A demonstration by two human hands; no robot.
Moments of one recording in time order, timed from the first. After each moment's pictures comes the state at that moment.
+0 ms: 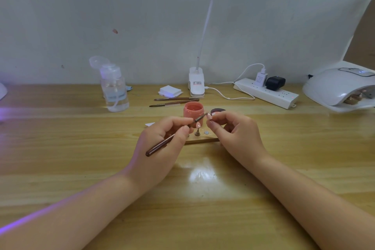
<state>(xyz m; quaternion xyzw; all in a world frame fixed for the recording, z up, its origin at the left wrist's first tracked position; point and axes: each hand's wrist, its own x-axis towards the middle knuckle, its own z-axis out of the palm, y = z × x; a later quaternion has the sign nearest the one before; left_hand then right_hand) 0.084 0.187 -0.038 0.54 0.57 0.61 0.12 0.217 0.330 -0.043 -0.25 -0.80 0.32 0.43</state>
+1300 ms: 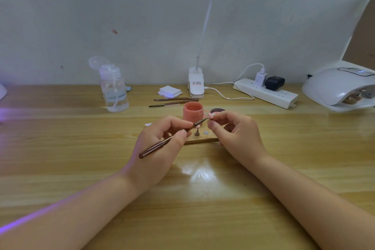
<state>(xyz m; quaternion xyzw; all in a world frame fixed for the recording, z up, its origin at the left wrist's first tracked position) 0.085 0.182 -0.034 0.53 0.56 0.61 0.15 0.217 0.331 -0.043 -0.25 -0.79 0.33 0.44</state>
